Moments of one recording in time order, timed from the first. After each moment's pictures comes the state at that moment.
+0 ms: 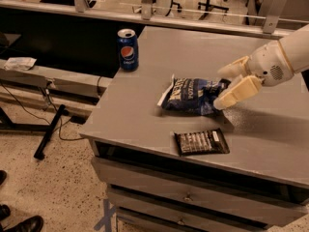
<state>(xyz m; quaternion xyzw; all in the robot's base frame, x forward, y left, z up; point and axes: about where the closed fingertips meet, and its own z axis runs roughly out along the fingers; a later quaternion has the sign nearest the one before) 0.538 -0.191 0.888 -0.51 0.76 0.25 0.31</state>
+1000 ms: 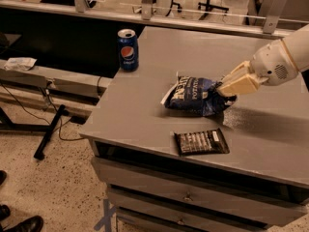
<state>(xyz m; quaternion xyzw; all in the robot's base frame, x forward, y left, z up) 0.535 -0.199 0.889 -0.52 0.76 0.25 0.30</state>
